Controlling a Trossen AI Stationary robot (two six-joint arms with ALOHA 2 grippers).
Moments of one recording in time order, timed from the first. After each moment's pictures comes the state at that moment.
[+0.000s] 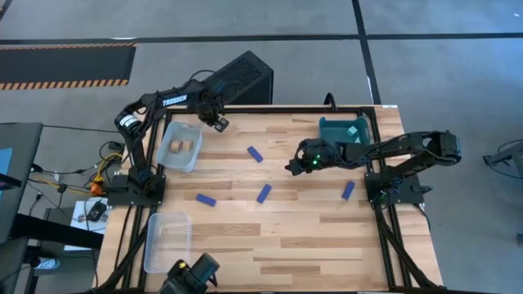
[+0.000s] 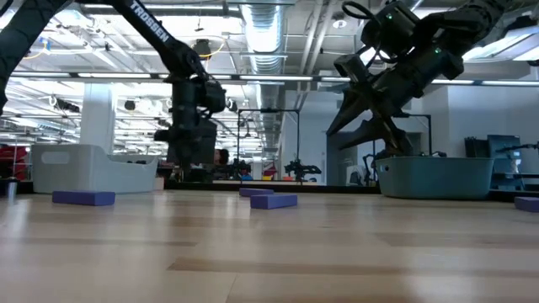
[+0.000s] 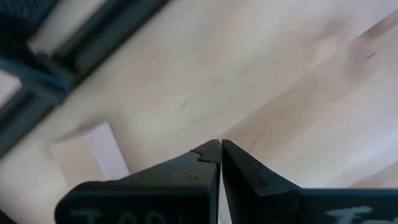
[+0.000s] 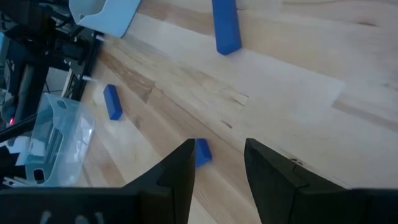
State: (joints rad) left arm 0.86 1.89 1.38 -0.95 -0.02 -0.05; right arm -0.17 1.37 0.62 0.11 -0.03 1.02
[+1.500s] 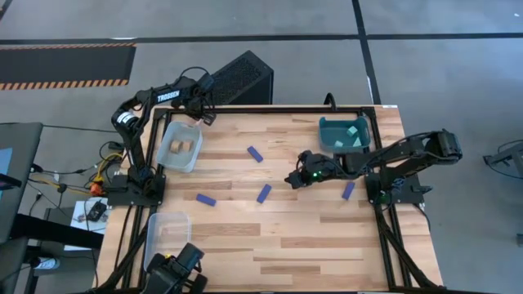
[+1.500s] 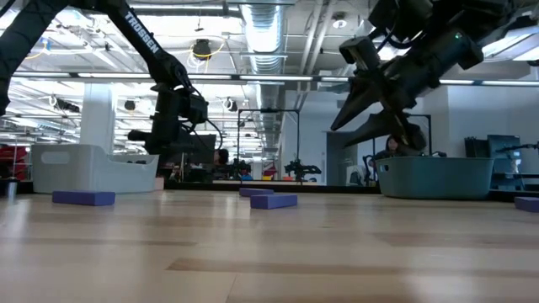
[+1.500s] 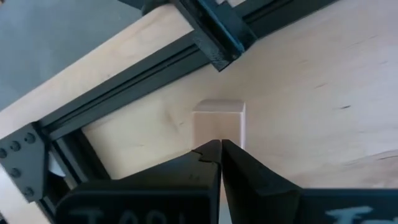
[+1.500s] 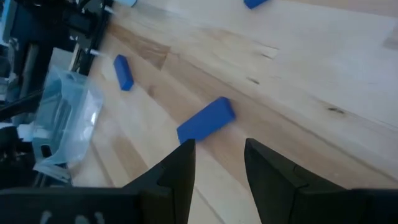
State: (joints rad) left arm 1.00 1.90 1.33 -0.94 -0.24 -0.13; right arm 0.00 1.37 0.62 0.10 0.06 1.12
